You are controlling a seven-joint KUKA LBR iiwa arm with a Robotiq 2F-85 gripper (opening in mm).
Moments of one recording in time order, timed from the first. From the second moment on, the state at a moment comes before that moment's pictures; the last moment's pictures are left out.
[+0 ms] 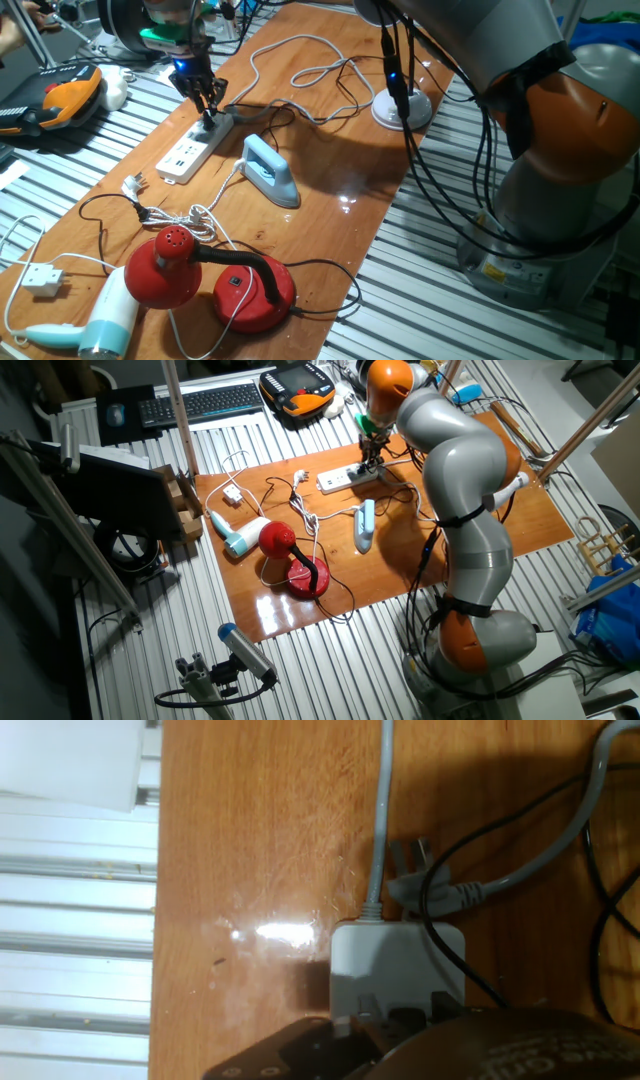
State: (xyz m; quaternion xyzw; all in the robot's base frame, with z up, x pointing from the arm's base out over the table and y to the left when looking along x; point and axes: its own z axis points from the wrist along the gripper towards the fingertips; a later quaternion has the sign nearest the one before) arm 0.718 -0.051 0.086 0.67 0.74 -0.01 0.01
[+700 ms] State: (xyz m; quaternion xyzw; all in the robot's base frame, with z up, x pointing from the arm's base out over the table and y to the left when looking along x) arm 0.707 -0.048 0.147 0.60 0.80 0.02 0.01
